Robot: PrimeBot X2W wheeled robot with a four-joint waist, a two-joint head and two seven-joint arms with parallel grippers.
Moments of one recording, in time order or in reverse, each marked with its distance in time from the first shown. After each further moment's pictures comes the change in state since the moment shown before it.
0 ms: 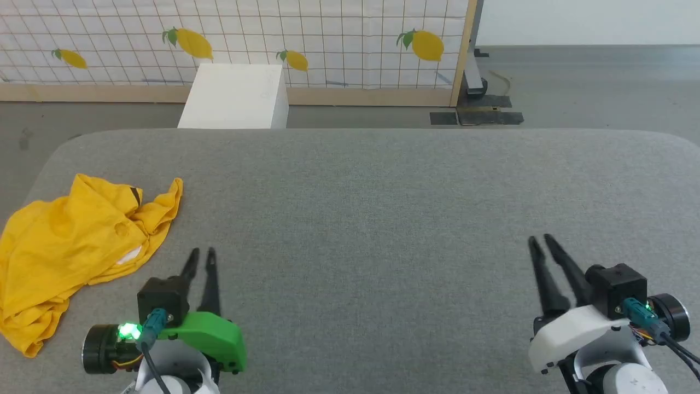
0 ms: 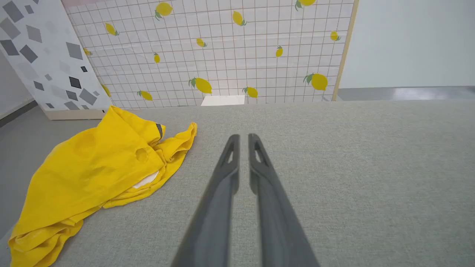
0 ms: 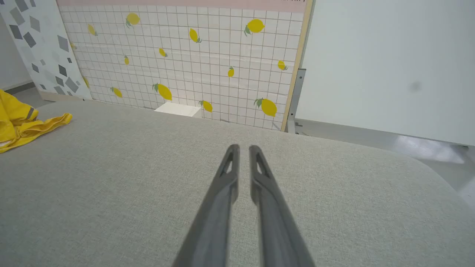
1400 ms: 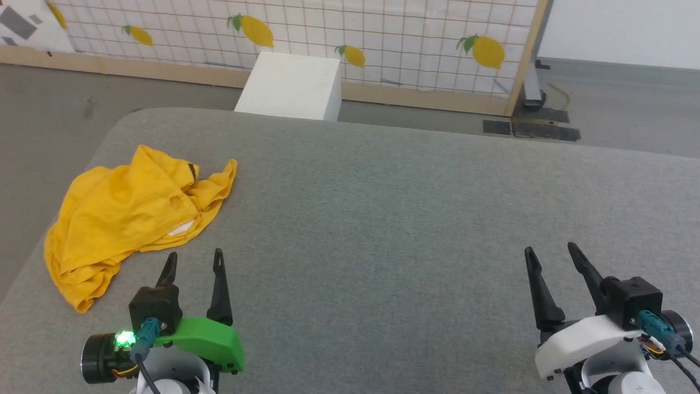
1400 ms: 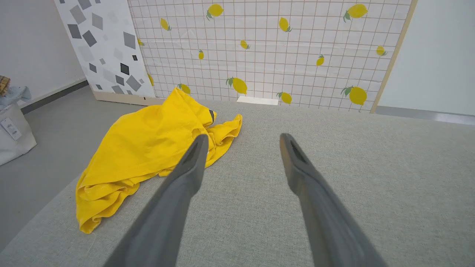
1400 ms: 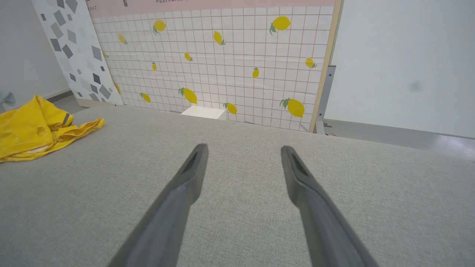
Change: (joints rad) left arm 0.001 0.000 -0.002 0.038 -0.044 0.049 -0.077; right arm 0.011 0.000 -0.030 0.069 0.071 0.000 -0.077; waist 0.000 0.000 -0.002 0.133
